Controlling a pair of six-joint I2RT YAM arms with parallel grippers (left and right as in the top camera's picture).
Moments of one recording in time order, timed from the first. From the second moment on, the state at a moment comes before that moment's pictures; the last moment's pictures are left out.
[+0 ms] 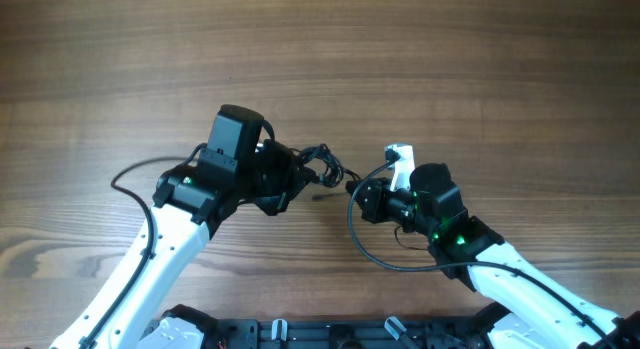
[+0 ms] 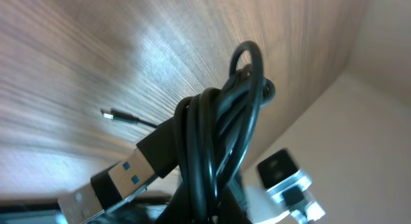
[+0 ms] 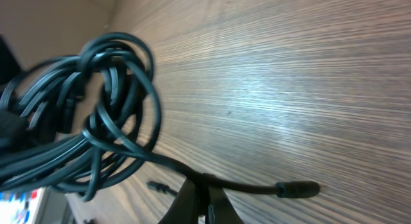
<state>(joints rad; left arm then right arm) -0.41 1.23 0.95 -0.66 0.48 -1.43 0.54 1.21 0.40 0.26 -0.36 0.74</state>
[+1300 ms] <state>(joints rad) -0.40 1.23 0.95 -0.74 0.73 -0.07 0.54 1.00 0.38 0.24 -0.52 0.70</state>
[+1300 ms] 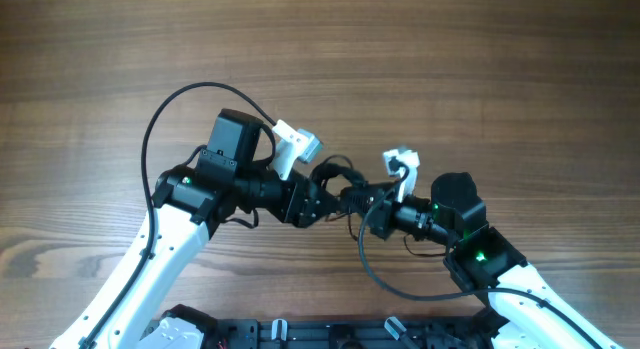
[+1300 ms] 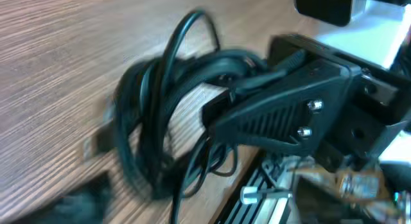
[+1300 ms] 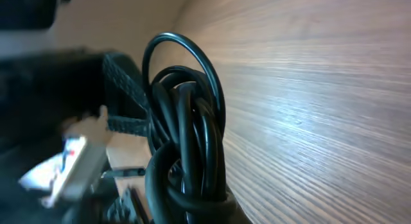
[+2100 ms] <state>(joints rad) -0.54 1.28 0.95 -0.57 0.31 -1.25 0.54 1.04 0.38 0.33 -0.42 1.25</state>
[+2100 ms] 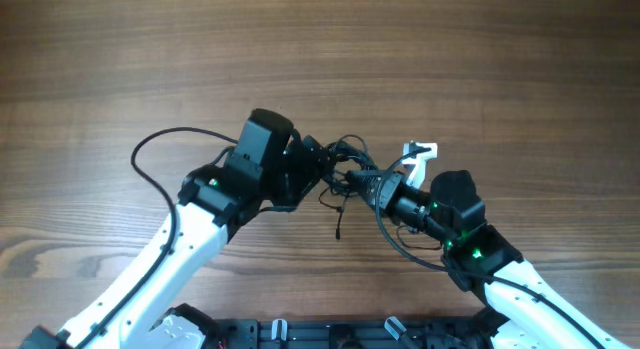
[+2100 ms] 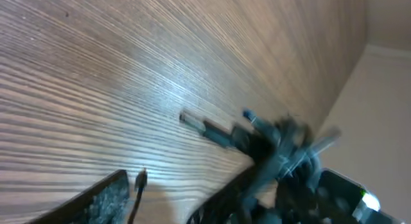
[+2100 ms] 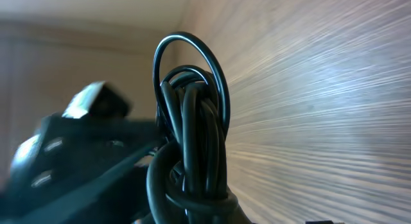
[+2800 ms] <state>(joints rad) -0.38 1.25 0.95 -0.49 0.26 -0.77 0.53 1.04 0.38 0.29 -0.47 0.79</state>
